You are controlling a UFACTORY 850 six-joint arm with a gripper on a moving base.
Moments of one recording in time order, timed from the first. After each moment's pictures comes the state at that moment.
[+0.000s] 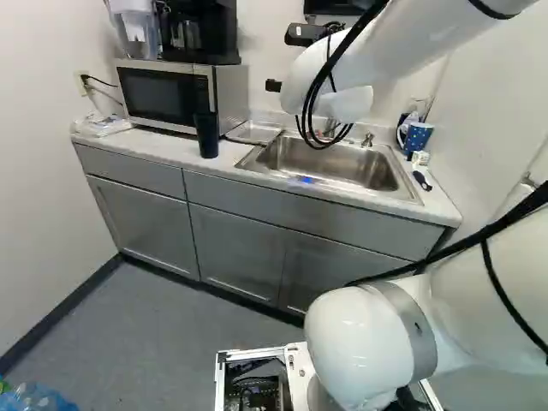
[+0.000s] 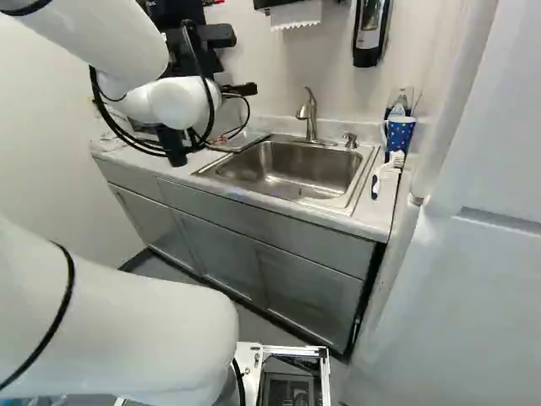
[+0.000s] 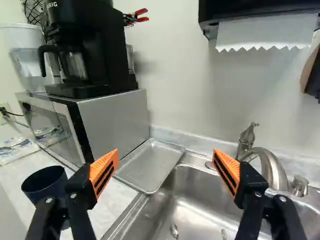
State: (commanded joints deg) arm 3.6 19.7 -37.9 0.0 30.6 0.0
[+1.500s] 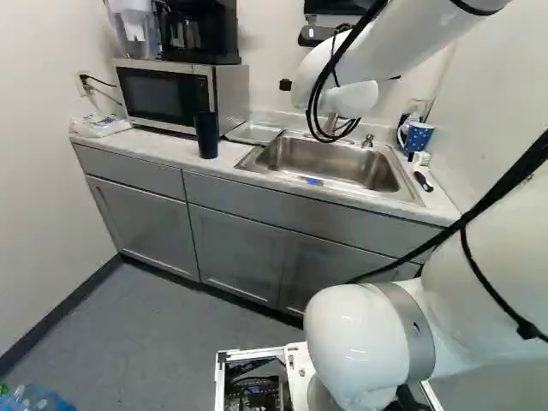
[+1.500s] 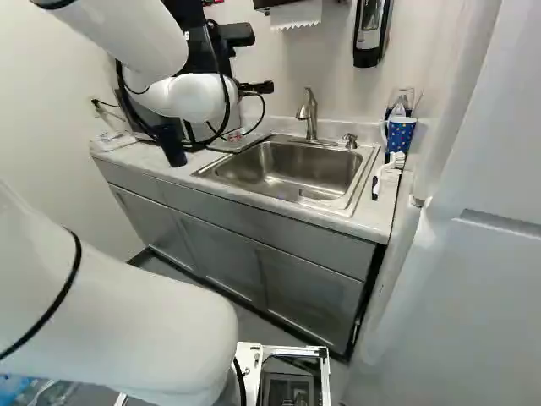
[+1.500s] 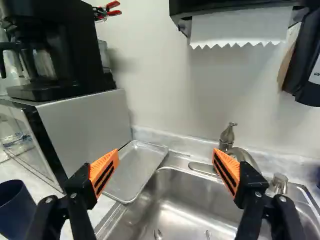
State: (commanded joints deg) arm -2.3 14.9 -41.9 0.0 30.6 0.0
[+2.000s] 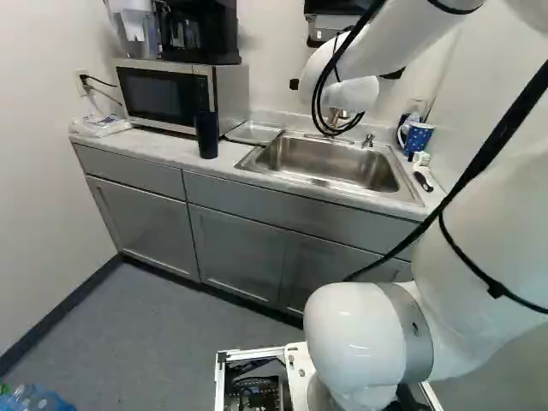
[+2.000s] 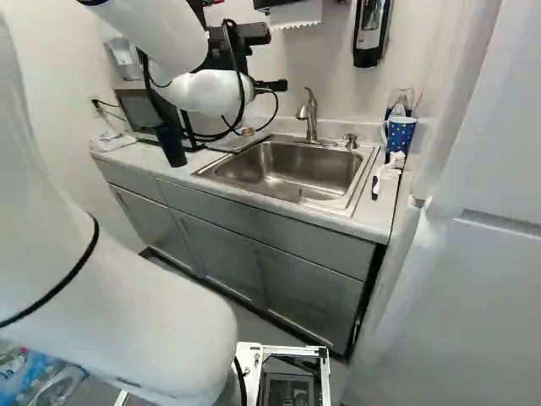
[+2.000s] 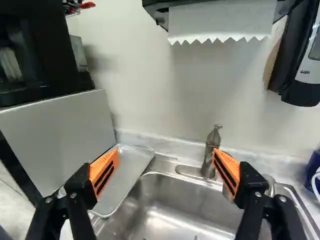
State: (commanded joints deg) arm -5.7 8.8 -47.4 0.0 30.6 0.0
